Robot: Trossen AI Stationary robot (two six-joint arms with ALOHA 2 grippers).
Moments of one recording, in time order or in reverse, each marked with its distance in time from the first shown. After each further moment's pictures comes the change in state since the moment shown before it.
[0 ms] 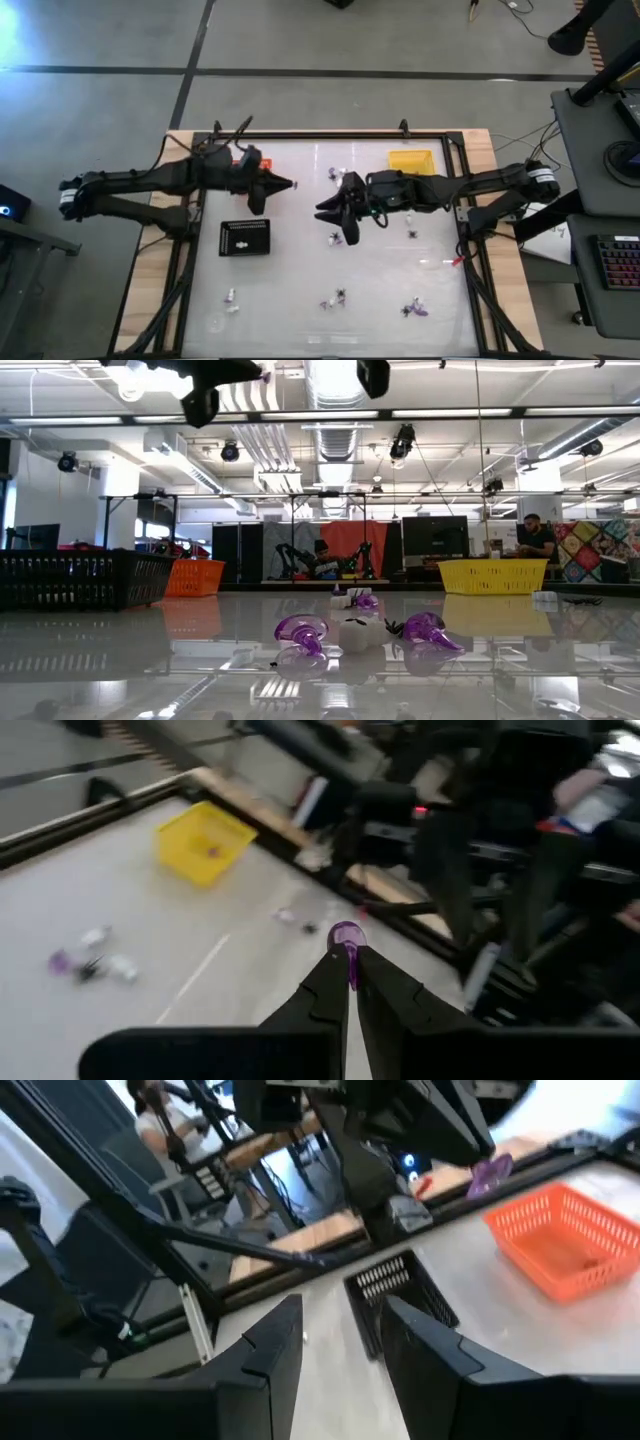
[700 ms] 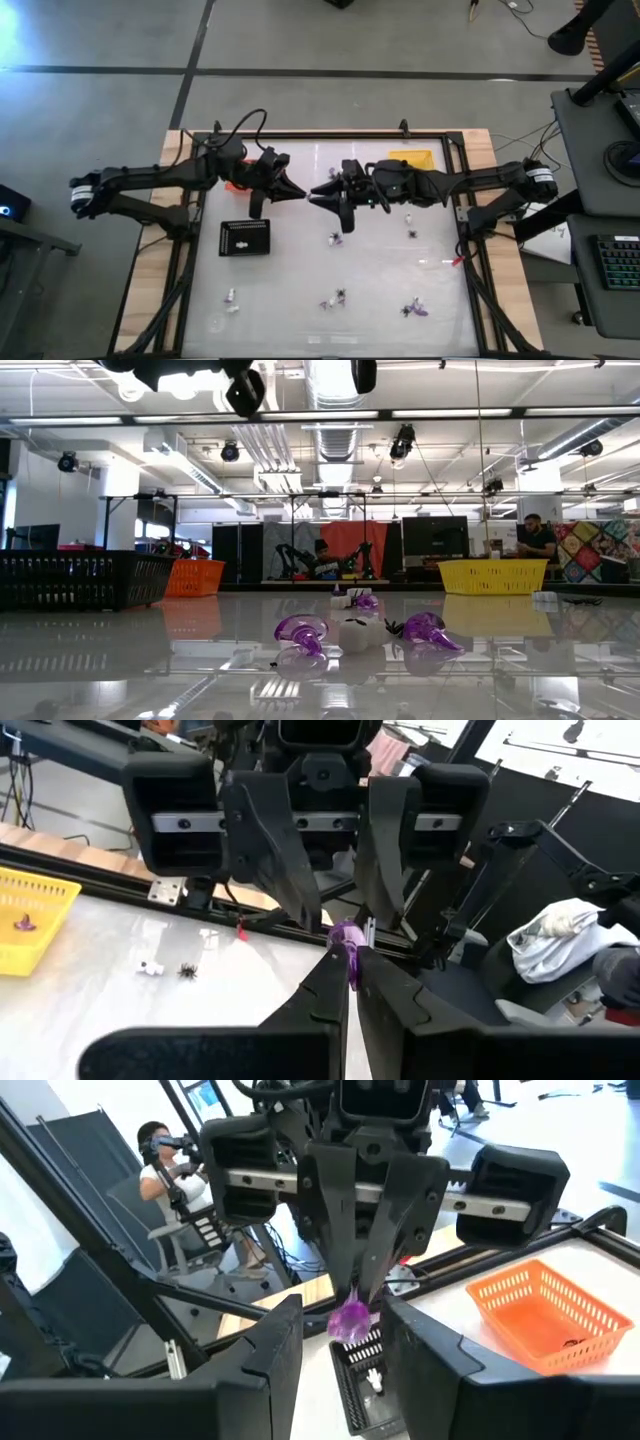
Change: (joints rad) left arm 0.083 0.161 0.005 0.319 0.438 0.120; right arm -0.050 0.009 0.000 0.136 0.009 -0.061
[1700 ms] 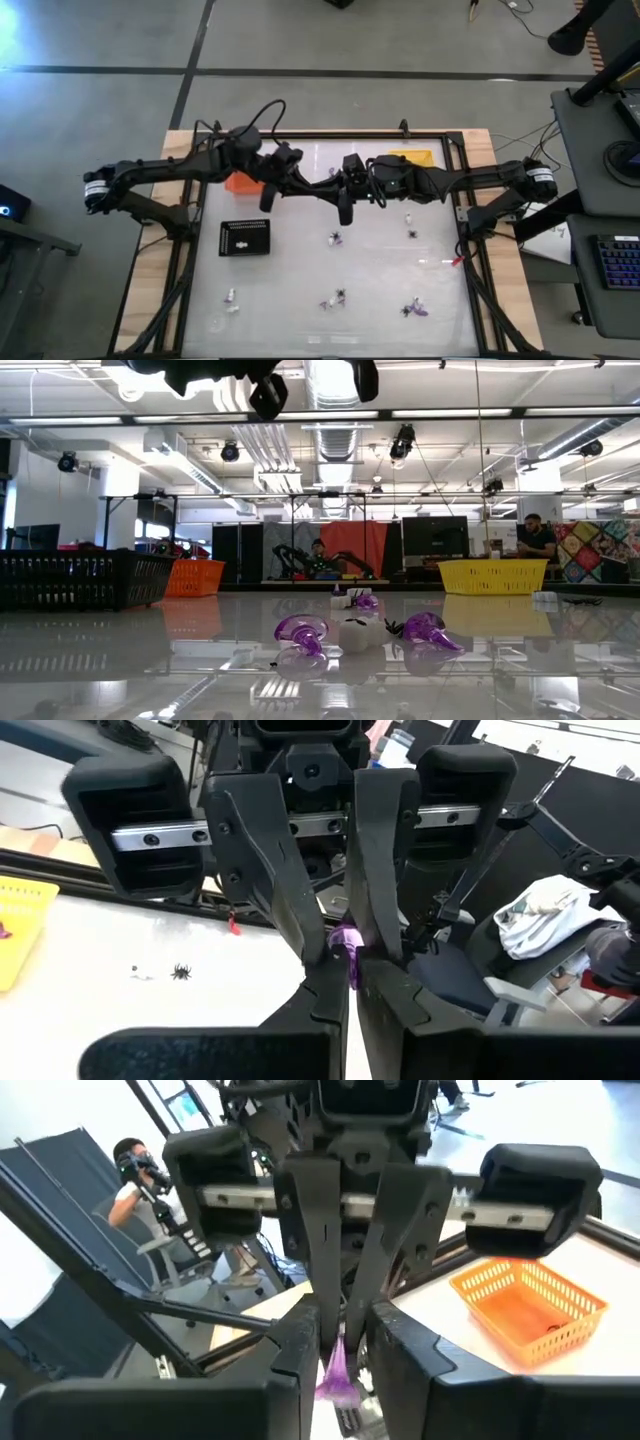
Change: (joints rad) left arm 0.047 0.133 0.122 -0.034 0.123 0.048; right arm -0.025 0.000 0.001 -0.034 0.002 0.062
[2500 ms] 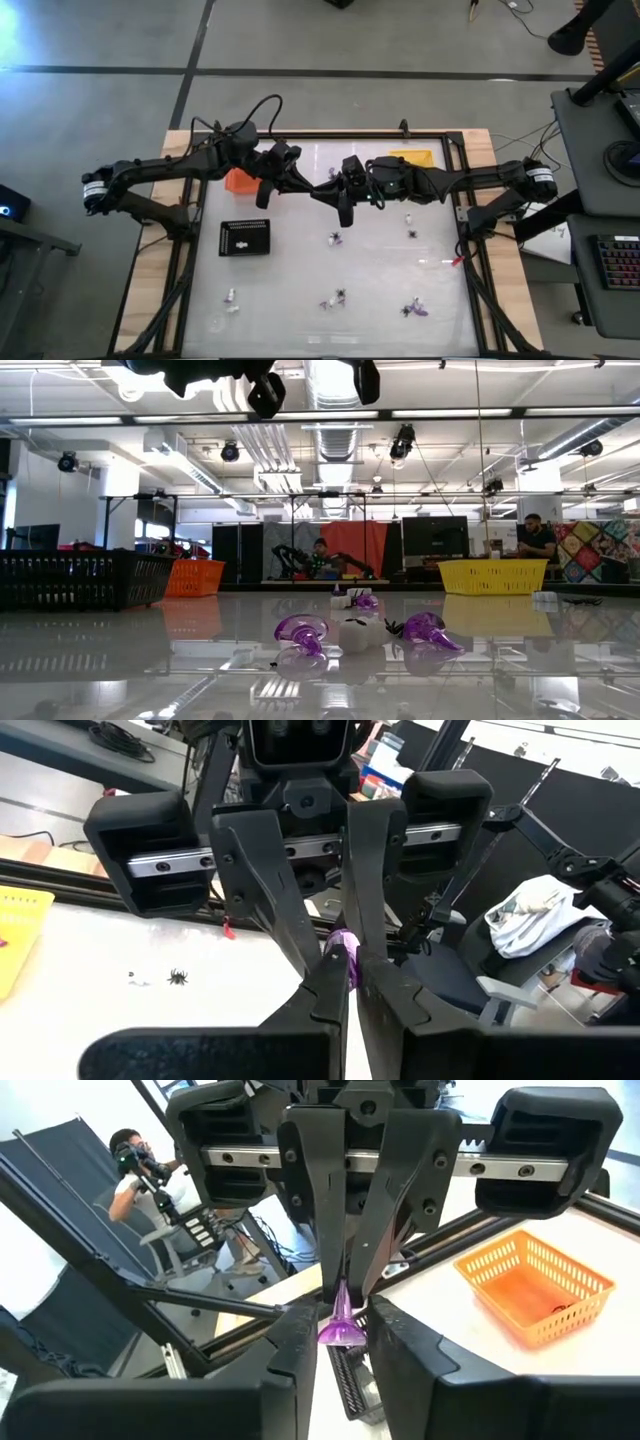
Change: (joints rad) left arm 0.022 -0.011 0.000 0.001 0.050 0.004; right arm -0.007 0.000 0.000 -0.018 -0.006 0.021
